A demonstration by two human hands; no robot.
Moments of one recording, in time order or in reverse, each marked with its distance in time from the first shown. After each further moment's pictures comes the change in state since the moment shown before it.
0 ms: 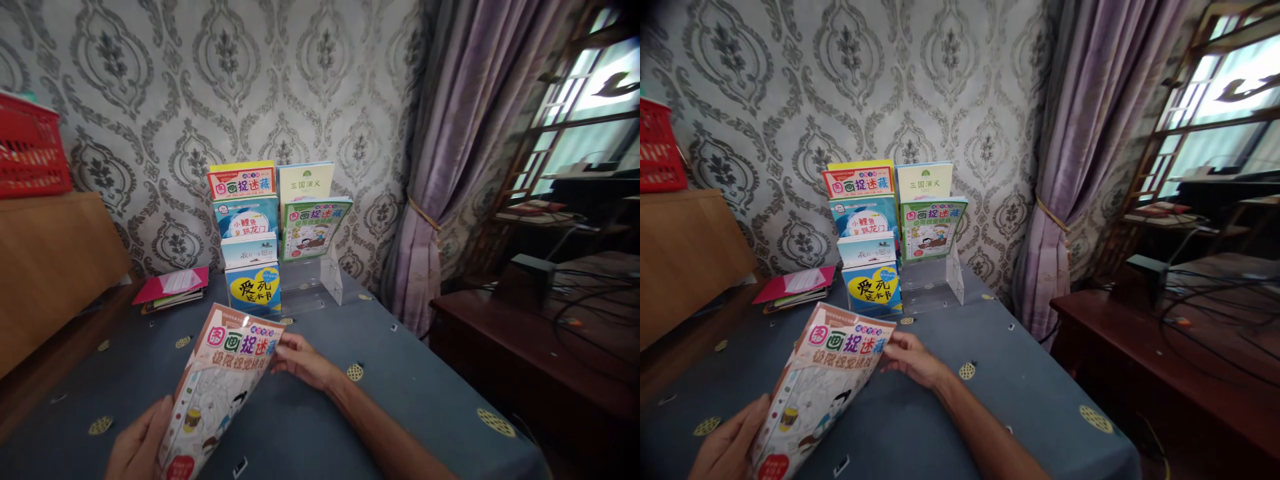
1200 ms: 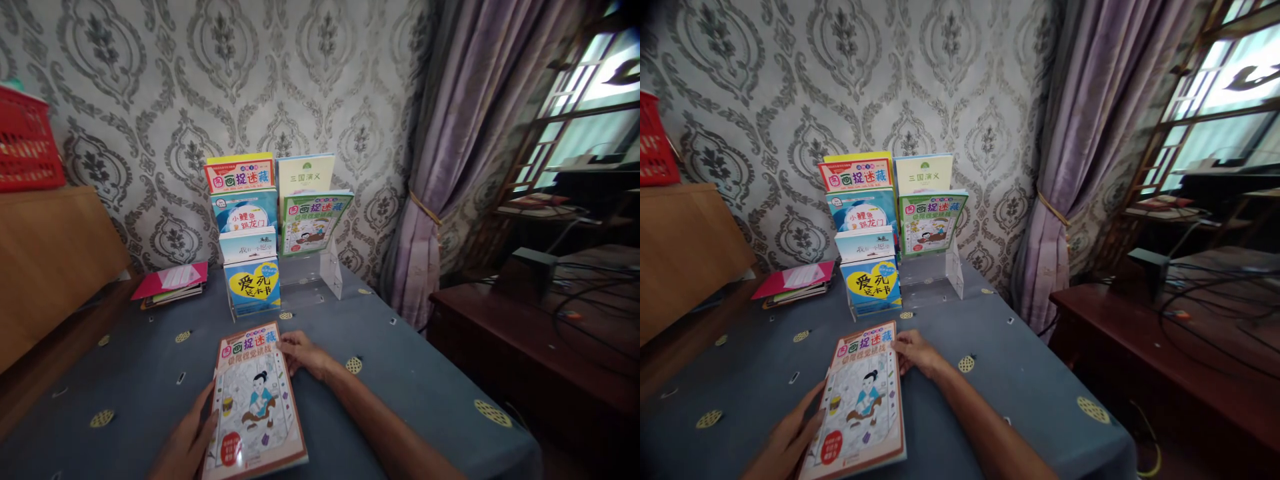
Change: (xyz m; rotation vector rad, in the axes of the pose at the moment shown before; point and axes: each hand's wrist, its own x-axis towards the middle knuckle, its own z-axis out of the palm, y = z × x) left_hand 0.021 -0.055 0.022 0.547 -0.222 0.337; right_hand 0.007 0.017 -0.025 -0.405 0.255 0.283
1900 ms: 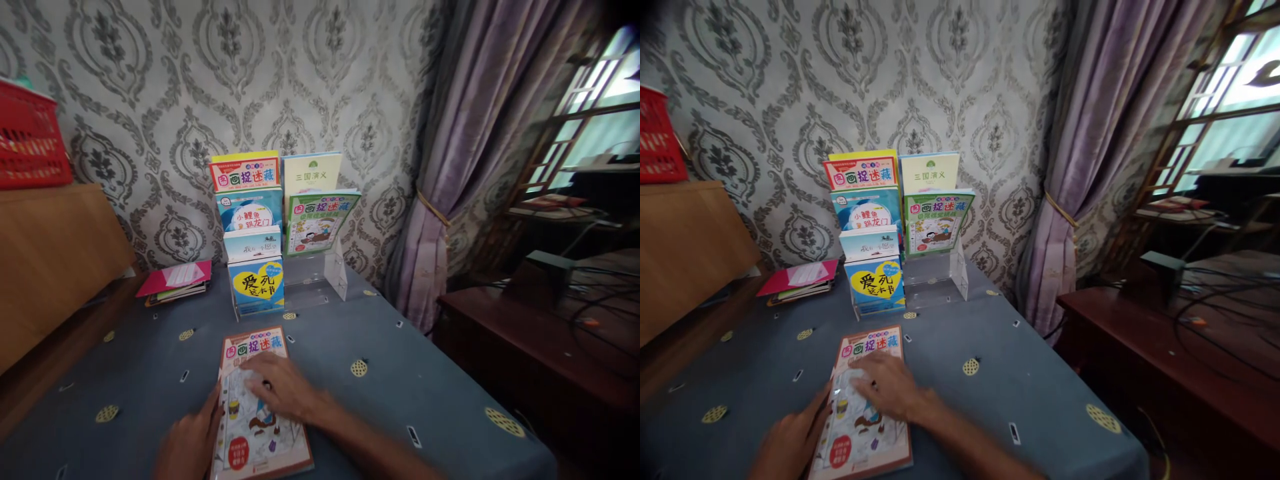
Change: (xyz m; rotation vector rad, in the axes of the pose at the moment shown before) left_hand 0.004 0.061 -0.004 0.910 -0.268 -0.198; right_hand -0.040 -0.025 0.061 -0.841 -0.022 -0.599
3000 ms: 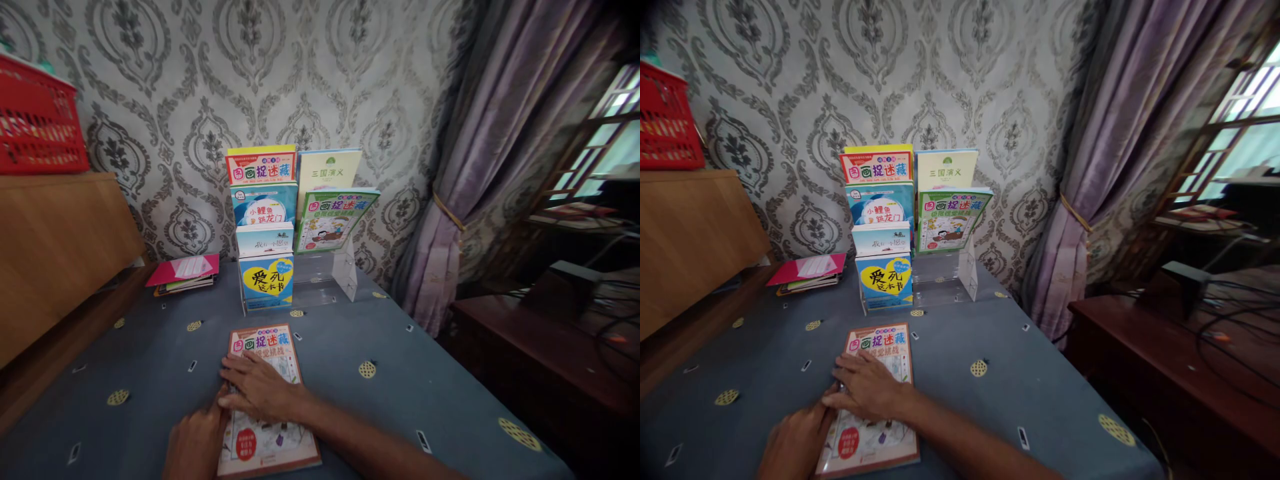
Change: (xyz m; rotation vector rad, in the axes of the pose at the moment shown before) left_hand -0.009 0.005 0.003 0.069 0.015 0.007; right_hand 0.035 -0.012 0.039 -0.156 -0.298 -0.133
